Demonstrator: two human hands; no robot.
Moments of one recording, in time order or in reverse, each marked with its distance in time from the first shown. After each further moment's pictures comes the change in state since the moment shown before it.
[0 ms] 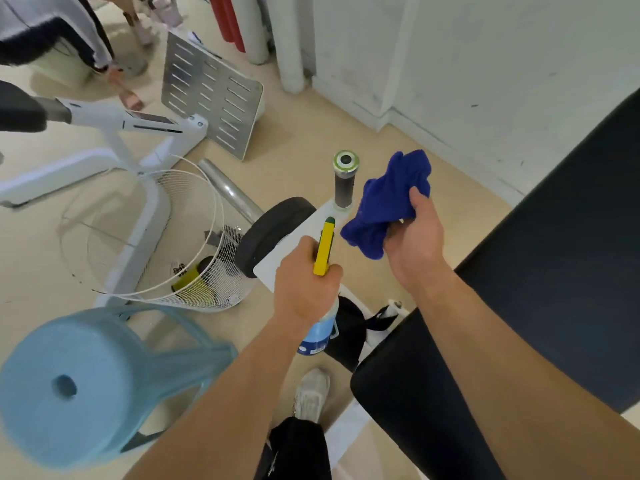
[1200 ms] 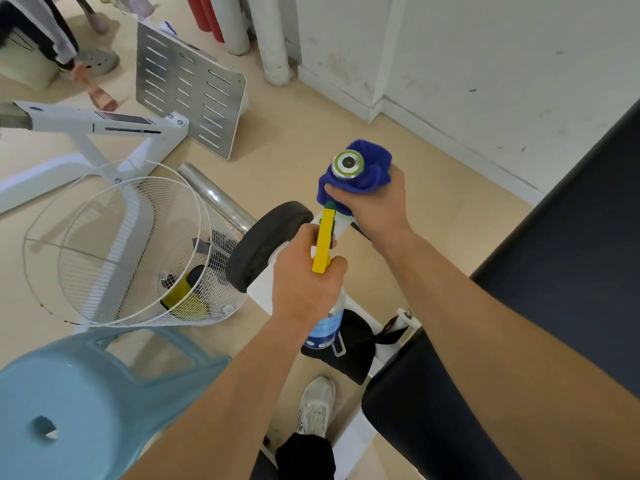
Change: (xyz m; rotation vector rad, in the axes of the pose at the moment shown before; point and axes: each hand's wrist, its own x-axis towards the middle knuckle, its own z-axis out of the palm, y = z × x) left_hand 0.045 -0.002 0.003 -0.170 0.007 0.117; right_hand 0.084 0.036 0.044 -0.485 -0.195 -0.382
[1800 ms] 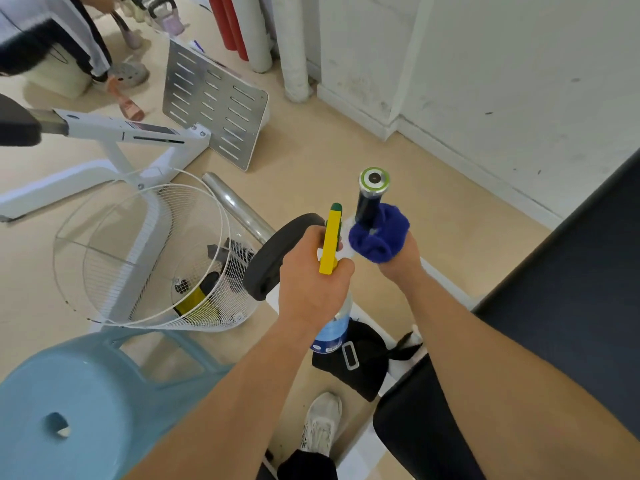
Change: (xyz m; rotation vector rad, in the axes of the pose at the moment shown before) left_hand 0.005 0.011 -0.023 -0.018 0.062 -0.020; right_hand -0.004 0.064 -0.016 -0.746 -0.019 -0.130
